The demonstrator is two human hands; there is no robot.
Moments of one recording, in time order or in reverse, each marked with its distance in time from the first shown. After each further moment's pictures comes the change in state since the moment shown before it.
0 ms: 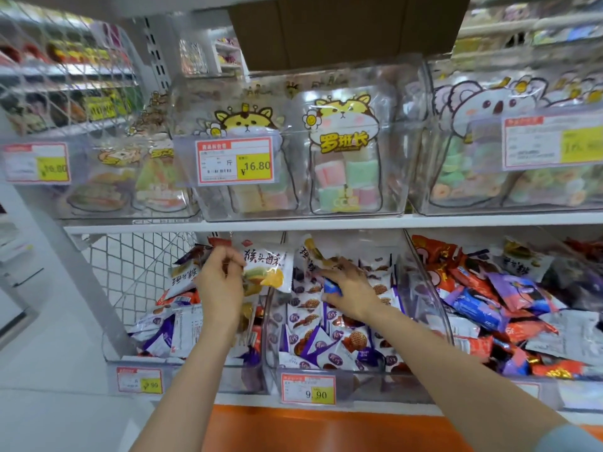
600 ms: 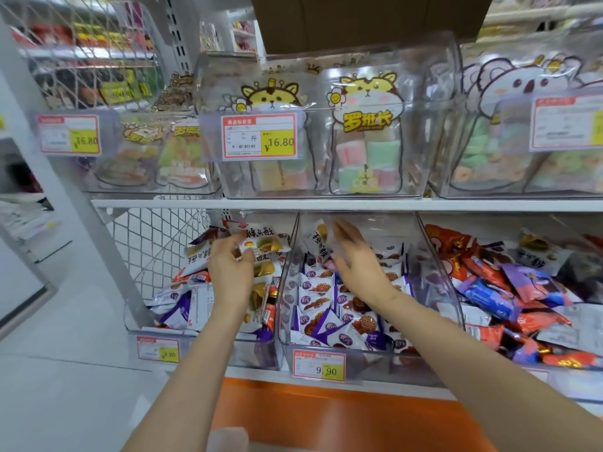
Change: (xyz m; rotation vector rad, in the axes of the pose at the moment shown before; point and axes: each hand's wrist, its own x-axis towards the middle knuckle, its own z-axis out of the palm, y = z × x) left_hand 0.000 -0.012 -0.008 0.106 -0.050 -0.133; right_hand -0.023 -0.041 -0.035 0.250 0.301 -0.192
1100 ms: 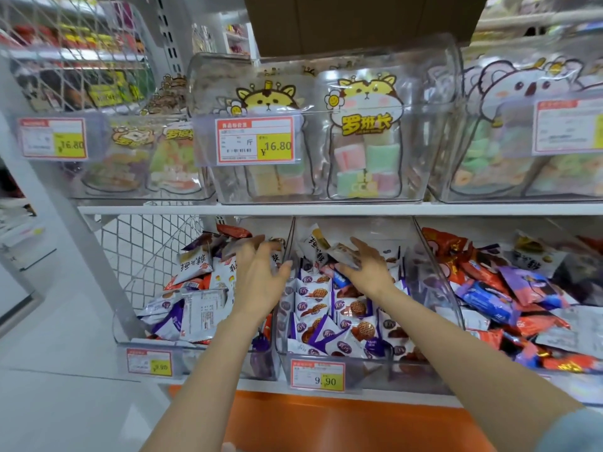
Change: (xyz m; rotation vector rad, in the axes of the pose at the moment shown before) left_hand -0.006 0.003 0.027 0.261 -0.274 0.229; right_hand 0.012 0.045 0.016 0.071 -0.057 0.429
